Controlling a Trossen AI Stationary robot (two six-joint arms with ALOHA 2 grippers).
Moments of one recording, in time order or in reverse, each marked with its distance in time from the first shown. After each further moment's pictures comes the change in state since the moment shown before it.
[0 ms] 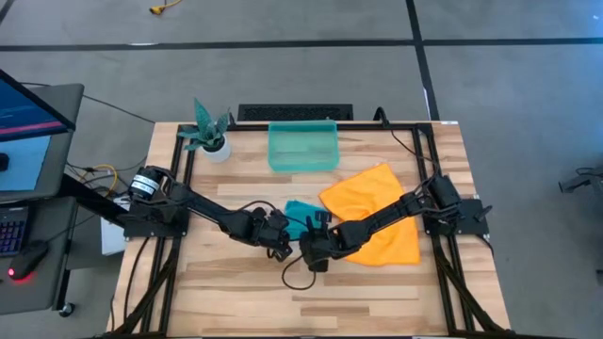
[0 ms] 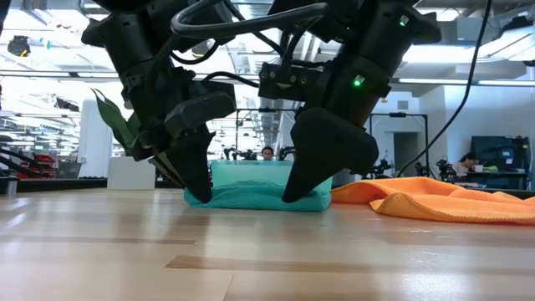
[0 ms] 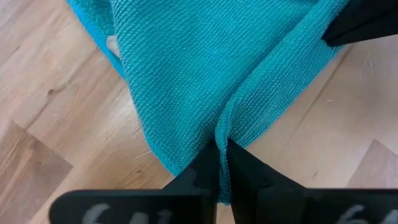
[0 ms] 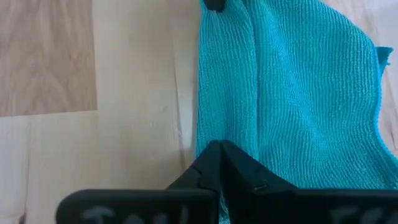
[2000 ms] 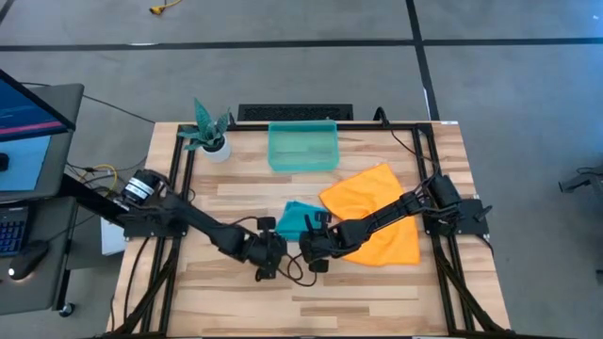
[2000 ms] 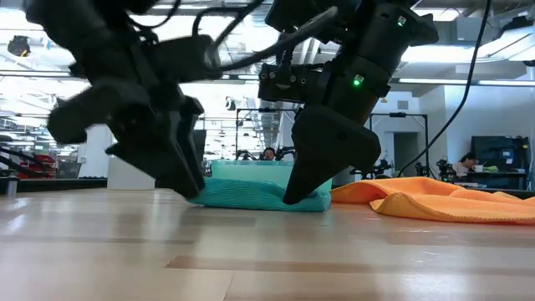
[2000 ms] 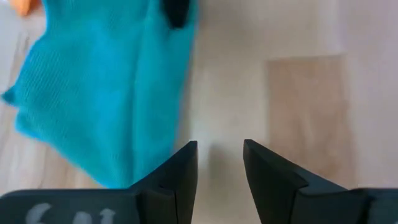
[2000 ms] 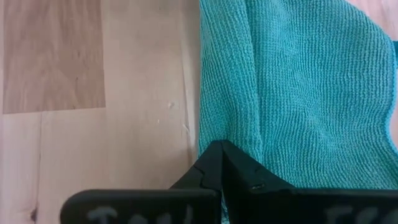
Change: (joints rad) left arm -0.128 -0.042 -0.018 0.112 -0.128 0.593; right arm -0.003 0.000 -0.001 0.003 -0.045 0.001
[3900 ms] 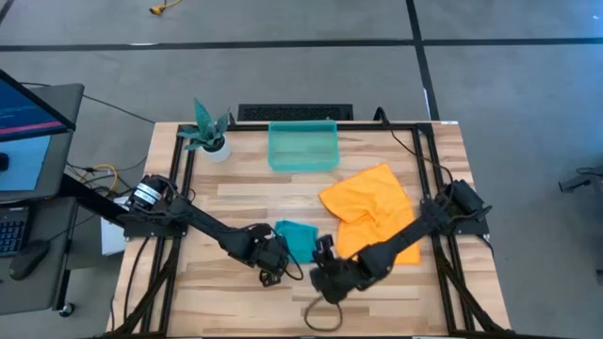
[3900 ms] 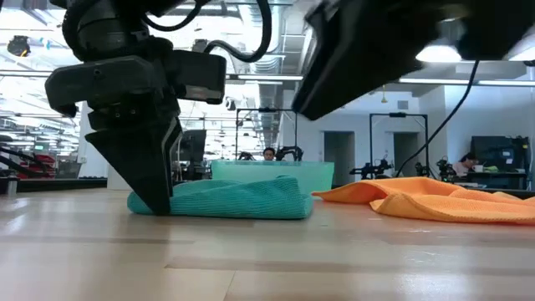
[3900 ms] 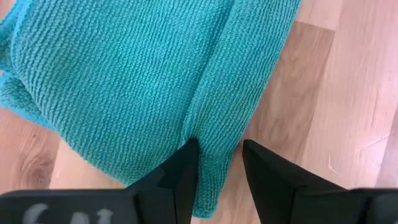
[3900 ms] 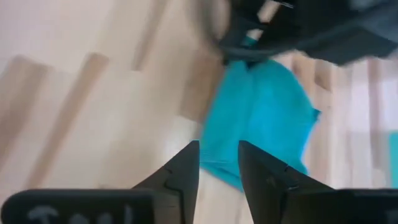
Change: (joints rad) left arm -0.024 0.105 0.140 -0.272 0.243 -0.365; right arm 0.229 -0.112 0.074 -0.064 0.142 -0.266
